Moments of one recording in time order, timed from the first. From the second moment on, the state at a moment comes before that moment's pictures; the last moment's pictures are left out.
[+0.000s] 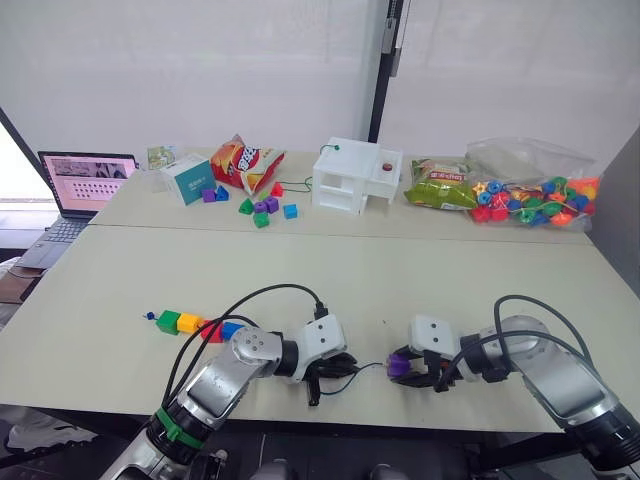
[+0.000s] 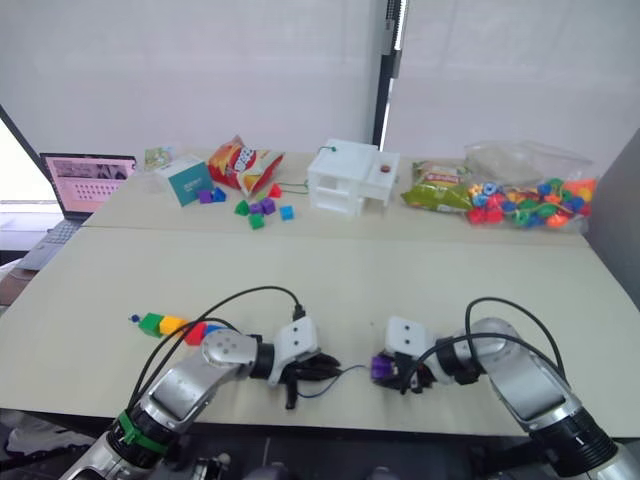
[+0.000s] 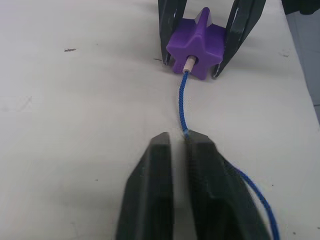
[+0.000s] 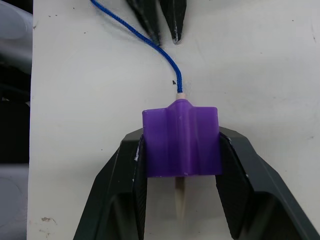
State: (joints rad) left arm -0.40 0.44 -0.48 -0.15 -0.12 0.48 -0.93; right arm -0.29 -0.85 0.27 -0.25 0.14 0.46 1.18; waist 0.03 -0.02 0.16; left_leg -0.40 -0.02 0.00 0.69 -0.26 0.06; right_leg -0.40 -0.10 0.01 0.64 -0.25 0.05
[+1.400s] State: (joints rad) left arm -0.30 0.37 -0.51 -0.25 -0.05 0.50 -0.78; right arm -0.29 -0.85 0.27 -0.27 0.14 0.48 1.16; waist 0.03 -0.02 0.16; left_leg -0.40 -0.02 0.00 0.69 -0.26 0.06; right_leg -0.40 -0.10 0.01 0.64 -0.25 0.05
